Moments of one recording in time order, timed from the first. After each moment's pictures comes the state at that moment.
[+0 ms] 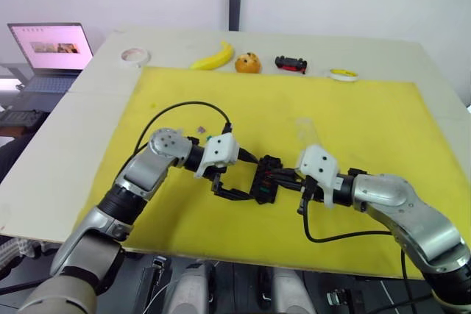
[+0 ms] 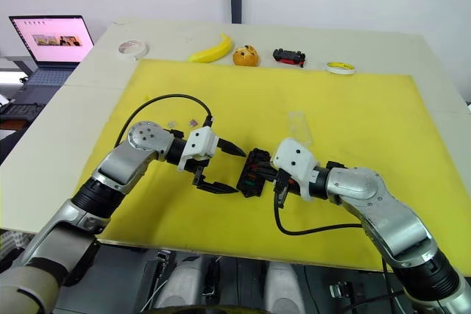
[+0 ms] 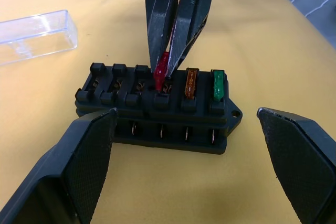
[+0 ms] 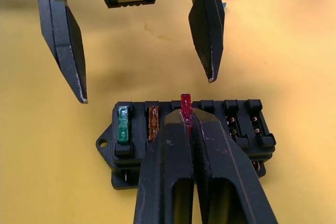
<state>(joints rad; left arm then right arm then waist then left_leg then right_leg) -0.68 0.49 -0.40 0.12 -0.24 0.17 -1.32 -0.19 -0.80 0.14 -0.58 0.39 0.60 0.72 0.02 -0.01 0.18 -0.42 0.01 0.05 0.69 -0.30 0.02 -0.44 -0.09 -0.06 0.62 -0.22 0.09</state>
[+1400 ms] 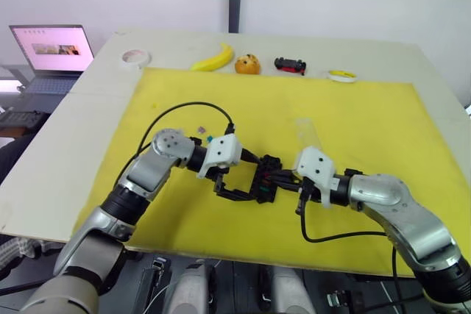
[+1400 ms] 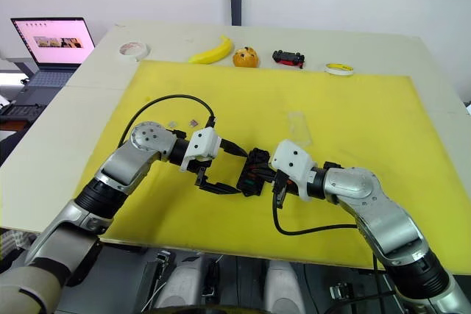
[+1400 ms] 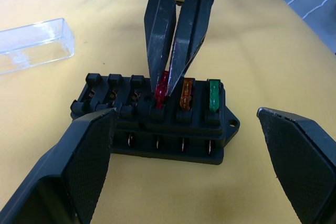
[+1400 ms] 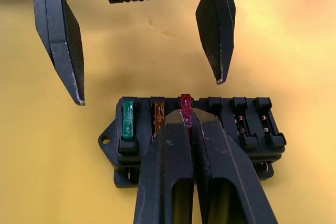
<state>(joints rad) -0.68 0.47 -0.40 0.11 -0.22 0.17 -1.31 -0.19 -0.75 0.15 -0.55 0.31 0.58 0.78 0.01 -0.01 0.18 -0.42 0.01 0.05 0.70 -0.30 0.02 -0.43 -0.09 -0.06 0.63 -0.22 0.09</state>
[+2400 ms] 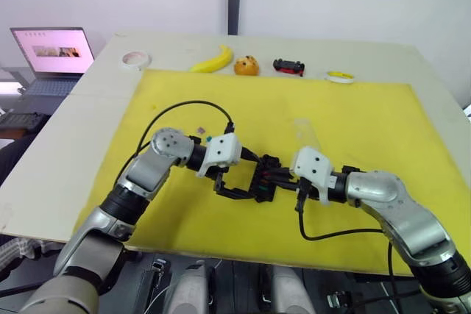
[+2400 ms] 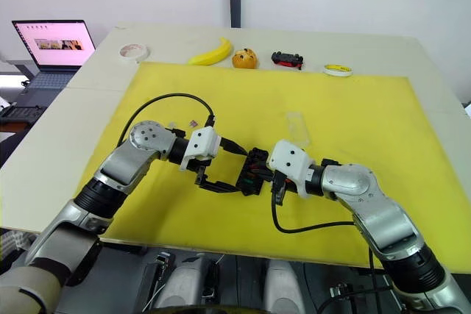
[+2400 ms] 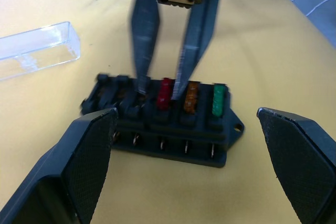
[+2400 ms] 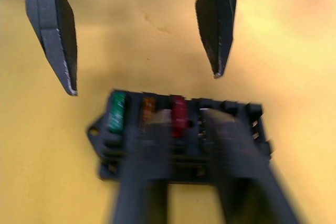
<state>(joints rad) -0.68 0.47 -0.39 0.11 -0.21 0.16 -1.31 -0.22 -0.75 0.16 -0.51 0.27 0.54 0.81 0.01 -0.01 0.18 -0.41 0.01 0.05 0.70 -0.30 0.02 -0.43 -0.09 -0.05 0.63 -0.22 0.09</state>
